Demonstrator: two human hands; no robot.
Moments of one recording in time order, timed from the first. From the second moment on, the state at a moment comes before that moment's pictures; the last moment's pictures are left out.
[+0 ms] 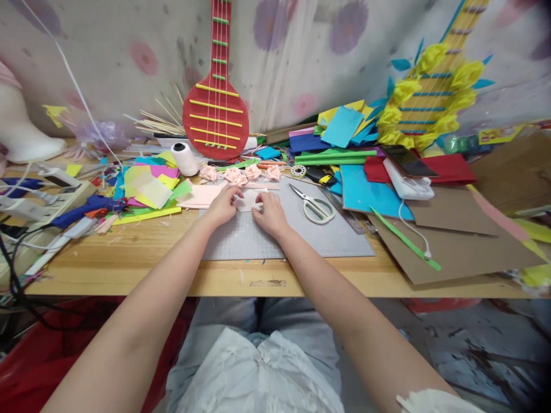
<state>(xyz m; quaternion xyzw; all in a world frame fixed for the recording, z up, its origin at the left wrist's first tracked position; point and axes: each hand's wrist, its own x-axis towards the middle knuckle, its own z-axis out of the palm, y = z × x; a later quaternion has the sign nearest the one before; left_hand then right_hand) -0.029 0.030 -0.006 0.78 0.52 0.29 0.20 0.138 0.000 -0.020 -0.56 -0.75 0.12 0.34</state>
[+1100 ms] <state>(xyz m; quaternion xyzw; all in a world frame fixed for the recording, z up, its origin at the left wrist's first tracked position) -0.033 0.001 0.005 0.91 0.37 0.17 0.04 0.145 0.007 -0.024 -0.58 -0.72 0.18 0.34</state>
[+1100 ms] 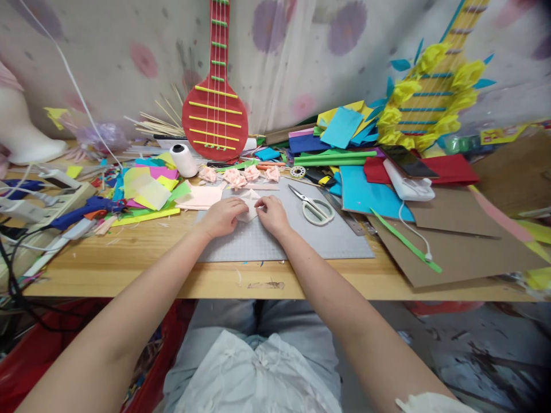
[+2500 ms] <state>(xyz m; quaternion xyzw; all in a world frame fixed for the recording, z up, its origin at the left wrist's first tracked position) -0.011 0.013 -0.012 0.79 0.50 0.28 0.23 0.146 0.007 -0.025 -0.60 -0.70 0.19 0.35</state>
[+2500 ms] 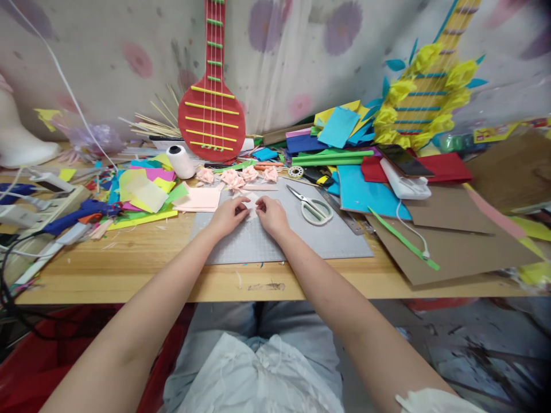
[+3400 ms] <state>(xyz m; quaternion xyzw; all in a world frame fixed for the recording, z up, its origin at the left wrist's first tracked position) -0.027 0.020 -0.018 0.83 0.48 0.25 0.08 0.142 -0.005 -0.013 -0.54 -0.80 0.08 0.25</state>
